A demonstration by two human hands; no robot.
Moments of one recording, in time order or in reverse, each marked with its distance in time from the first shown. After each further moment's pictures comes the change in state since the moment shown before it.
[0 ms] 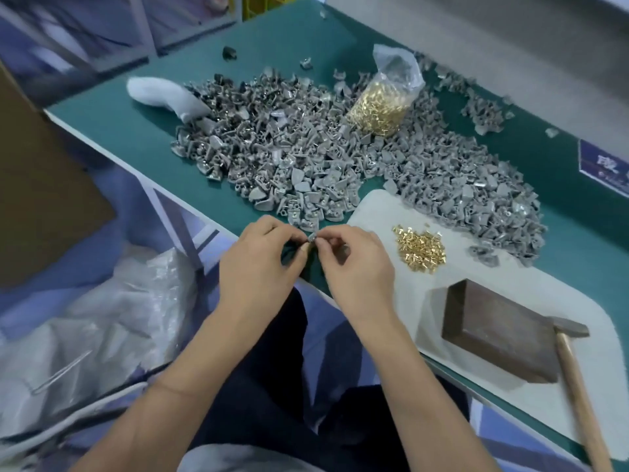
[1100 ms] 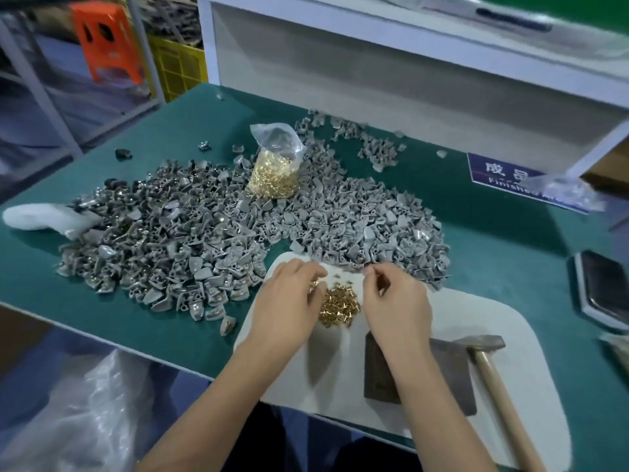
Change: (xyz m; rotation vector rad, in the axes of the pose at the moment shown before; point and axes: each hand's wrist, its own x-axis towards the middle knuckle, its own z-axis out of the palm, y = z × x) left_hand 0.064 0.111 0.089 -0.069 -0.237 0.307; right_hand 0.031 0.090 -0.121 -0.168 0.296 0.362
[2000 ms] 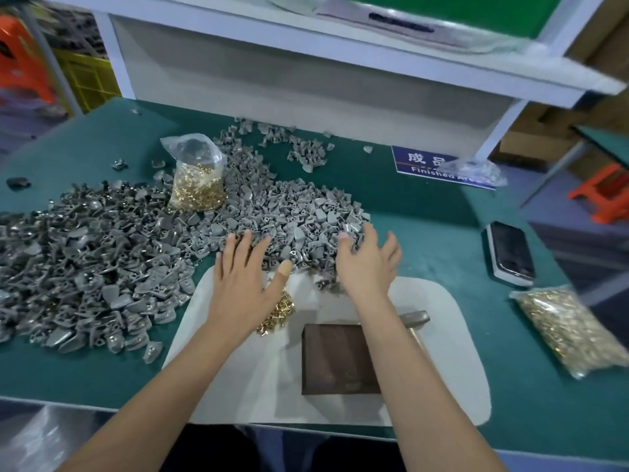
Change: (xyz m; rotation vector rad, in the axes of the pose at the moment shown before) left_hand 0.042 0.006 0.043 0.103 -0.085 0.009; right_hand 0.064 0.036 -0.024 0.051 -0.014 0.399
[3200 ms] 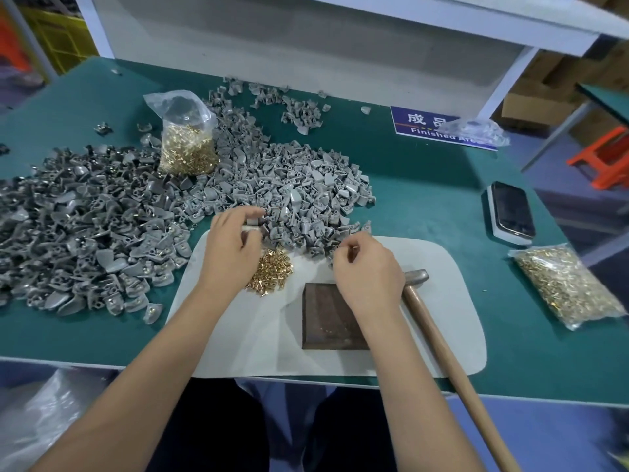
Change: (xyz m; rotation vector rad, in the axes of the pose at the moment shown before) left_hand -0.003 -0.002 -0.009 -0.416 0.116 -0.024; right_hand -0.065 0.033 -0.013 -0.131 0.077 -0.162
